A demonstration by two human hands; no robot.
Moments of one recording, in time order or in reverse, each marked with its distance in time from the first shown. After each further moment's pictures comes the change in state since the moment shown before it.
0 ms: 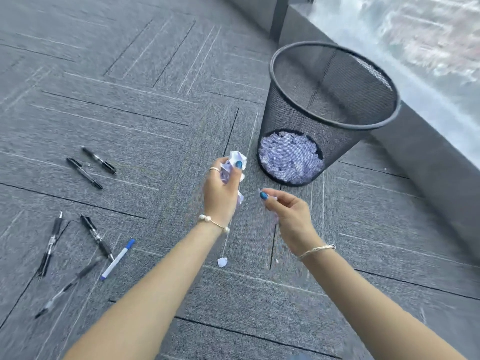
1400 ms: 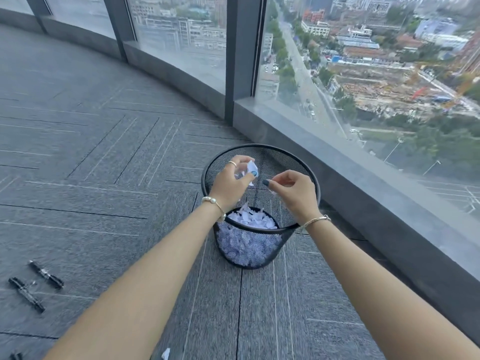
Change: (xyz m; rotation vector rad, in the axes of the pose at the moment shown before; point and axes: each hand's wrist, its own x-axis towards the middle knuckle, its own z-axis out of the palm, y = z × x) left_hand 0.143 0.140 0.135 0.175 -0.429 0.254; right_hand 0.138 -0.181 -0.099 -0.507 0.276 -0.553
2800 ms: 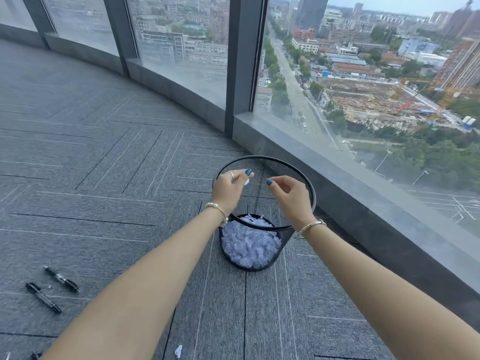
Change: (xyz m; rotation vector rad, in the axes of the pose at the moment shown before) left_hand -0.024 0.019 -0.026 -0.136 0.113 0.034; right_hand -0.030 -0.041 0.004 0.032 0.039 -0.046
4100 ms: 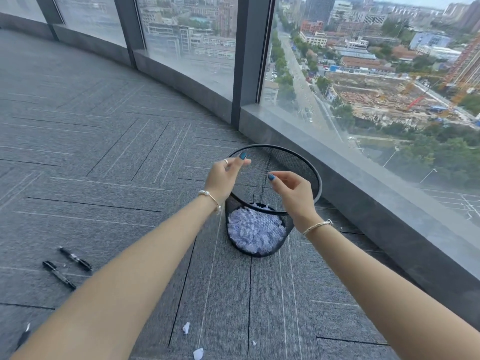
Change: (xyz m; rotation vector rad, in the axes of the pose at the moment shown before) left_hand -0.013 -0.003 -0.030 0.064 -0.035 -0.004; right_hand -0.037 -0.019 0.003 0.262 -0.025 0.092
